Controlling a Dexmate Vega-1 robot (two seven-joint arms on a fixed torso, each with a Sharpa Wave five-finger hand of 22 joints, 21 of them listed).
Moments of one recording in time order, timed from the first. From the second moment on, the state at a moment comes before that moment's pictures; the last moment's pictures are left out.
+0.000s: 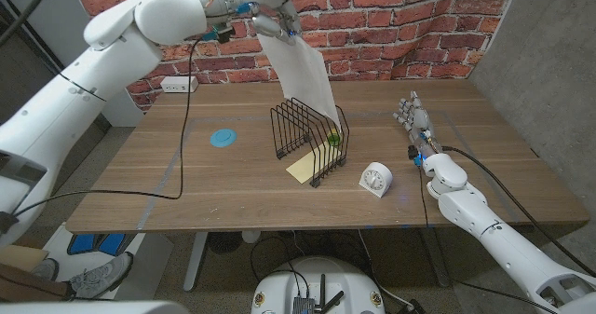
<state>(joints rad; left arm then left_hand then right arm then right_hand) 0.36 0.91 0.42 -1.96 0.29 -0.17 -0.42 1.18 0.06 0.31 -0.17 0.19 1.13 -0.12 0.21 0.19 1.21 -0.21 0.21 0.19 1.16 -0.23 0.20 0.18 0.62 -0.06 0.20 0.17 -0.93 -0.53 -0.33 -1.38 0.59 0.31 -0.14 0.05 0.09 0.29 0.13 0.25 0.13 0.02 0.19 0.17 0.16 -0.01 0.19 0.19 0.05 -0.01 0.21 0.29 0.31 -0.01 0.19 0.17</state>
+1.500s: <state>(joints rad) 0.54 1.01 0.26 -2.03 0.18 -0.02 -0.21 1.18 0.07 0.30 -0.17 0.19 1.13 -0.13 0.21 0.19 1.21 -0.21 0.20 0.19 1.16 -0.23 0.20 0.18 0.62 -0.06 0.19 0.17 -0.92 -0.54 -0.33 -1.38 0.58 0.29 -0.14 0.05 0.09 0.29 0.13 0.25 0.13 0.02 0.19 0.17 0.16 0.00 0.19 0.19 0.05 -0.01 0.21 0.29 0.31 -0.01 0.19 0.17</state>
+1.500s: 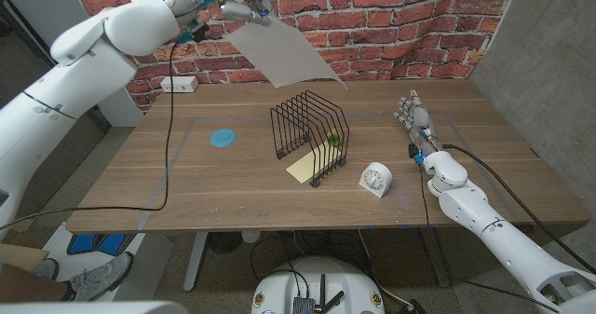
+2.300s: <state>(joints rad) 0.71 1.06 0.13 -2.12 0.09 0.17 -0.09 1.18 0.07 0.30 -0.17 0.19 1.12 -0.12 0.21 0.19 1.21 -0.20 0.20 0.19 1.16 -0.23 0.20 0.18 0.62 -0.06 0.19 0.17 -0.92 -0.54 -0.33 -1.39 0.58 0.28 -0.14 0.05 0.09 0.30 0.13 0.25 0.13 0.02 0.19 0.17 0.16 0.00 0.19 0.19 0.05 -0.01 0.21 0.29 0.31 -0.01 0.19 0.17</state>
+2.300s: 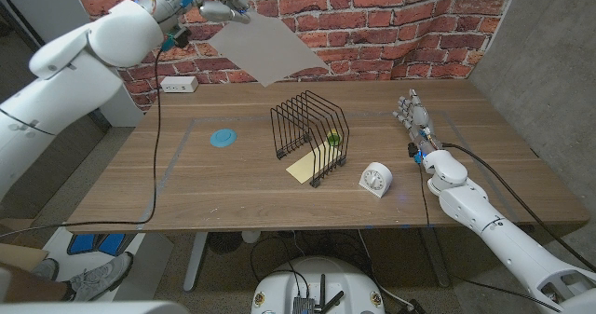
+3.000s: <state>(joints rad) 0.80 1.04 0.06 -2.19 -0.09 0.40 0.00 1.18 0.07 0.29 -0.16 0.19 1.12 -0.12 0.21 0.19 1.21 -0.20 0.20 0.19 1.16 -0.23 0.20 0.18 0.62 -0.06 0.19 0.17 -0.90 -0.55 -0.34 -1.39 0.58 0.28 -0.13 0.05 0.09 0.30 0.13 0.25 0.13 0.02 0.19 0.17 0.16 0.00 0.19 0.19 0.05 -0.01 0.21 0.29 0.31 -0.01 0.19 0.17</state>
